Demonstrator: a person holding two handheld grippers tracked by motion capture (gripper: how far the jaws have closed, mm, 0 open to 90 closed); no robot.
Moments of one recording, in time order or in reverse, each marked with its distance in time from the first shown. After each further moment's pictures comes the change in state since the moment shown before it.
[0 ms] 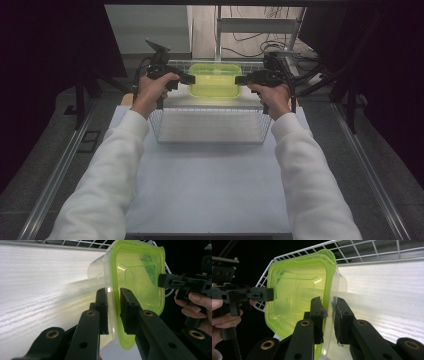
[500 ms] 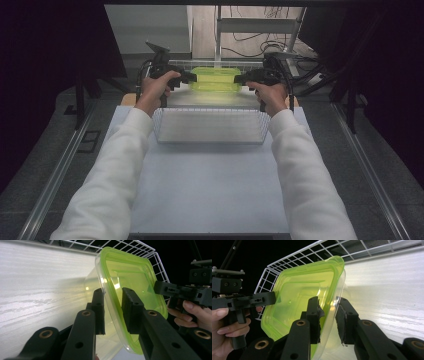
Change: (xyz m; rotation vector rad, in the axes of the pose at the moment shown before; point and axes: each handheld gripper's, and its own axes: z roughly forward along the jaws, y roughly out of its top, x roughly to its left) left arm 0.019 0.006 0.014 -0.024 -0.048 -0.086; right arm -0.014 0.006 0.013 0.006 0.008 0.128
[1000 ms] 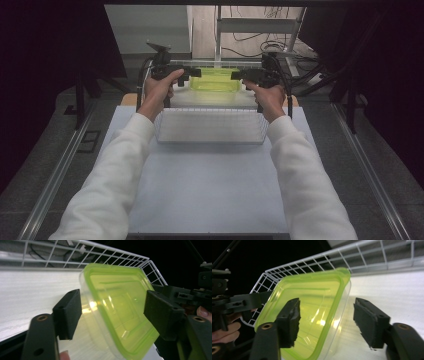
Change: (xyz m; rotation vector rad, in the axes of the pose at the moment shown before) left arm -0.017 -0.008 -0.002 -0.135 0.027 0.122; right arm 0.016 -0.010 -0.005 -0.116 -0.068 -0.118
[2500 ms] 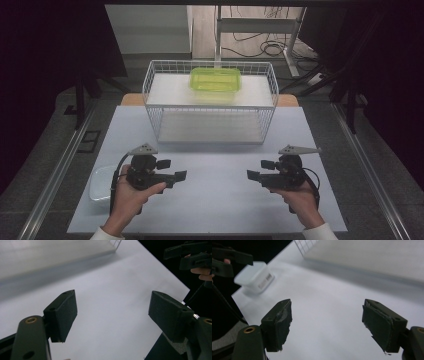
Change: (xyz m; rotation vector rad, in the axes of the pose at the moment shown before) left arm -0.043 -0.259 -0.084 0.135 0.113 0.273; right arm -0.024 -0.233 -0.107 0.141 0.048 -0.342
